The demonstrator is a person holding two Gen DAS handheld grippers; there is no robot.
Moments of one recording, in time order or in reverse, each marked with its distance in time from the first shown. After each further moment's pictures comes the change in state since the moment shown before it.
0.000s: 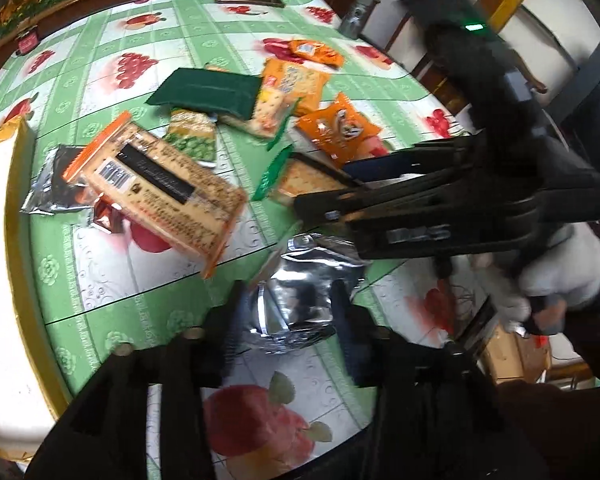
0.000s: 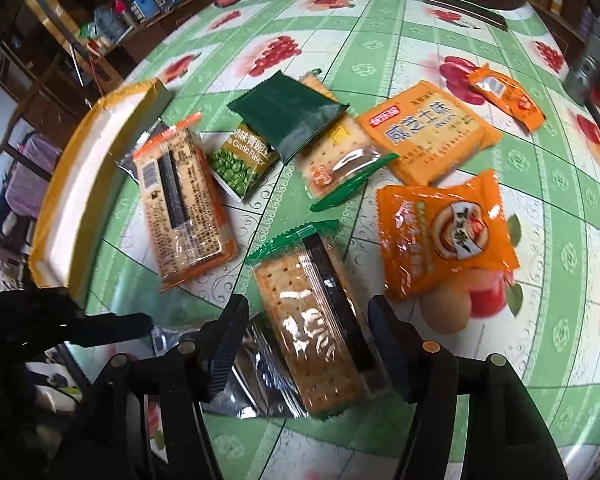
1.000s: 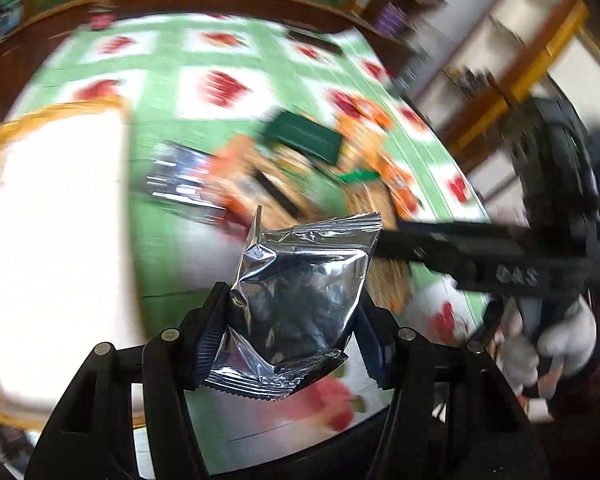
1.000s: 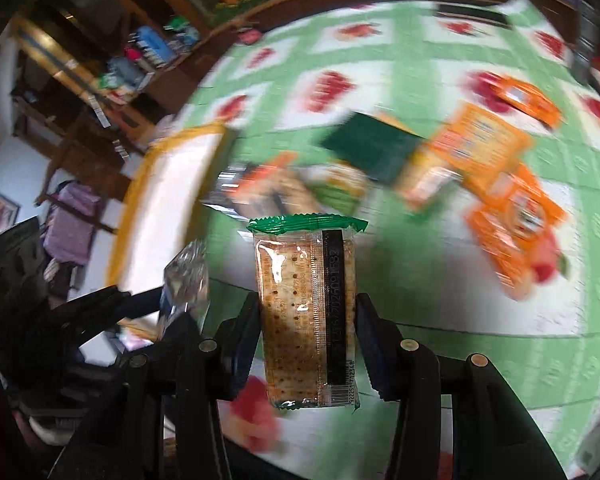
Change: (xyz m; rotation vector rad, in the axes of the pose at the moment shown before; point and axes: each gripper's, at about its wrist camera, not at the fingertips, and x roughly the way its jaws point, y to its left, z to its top) left arm -0.082 0.083 -0.021 -0.212 -0.130 0.043; right arm -0.045 0.058 0.004 0.123 -0.098 0.207
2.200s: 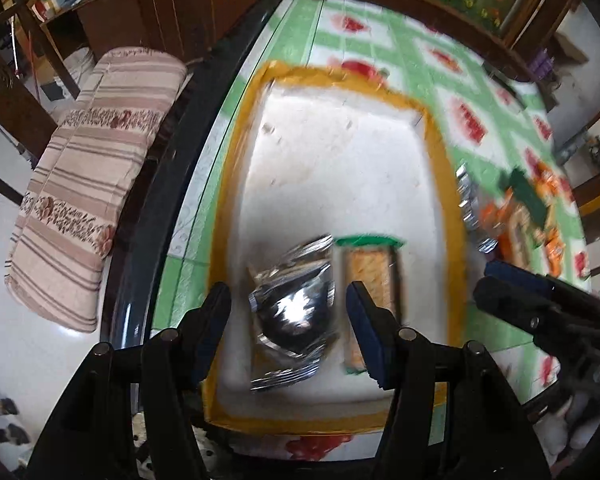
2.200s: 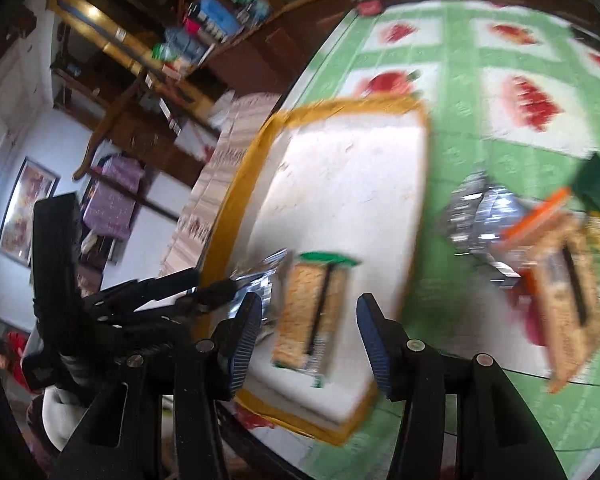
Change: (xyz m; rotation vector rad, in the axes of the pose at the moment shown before) left arm -0.050 0.170 -0.005 -0.273 0.051 0.347; right arm 0.084 0.149 0.029 -0.068 0.022 0.133
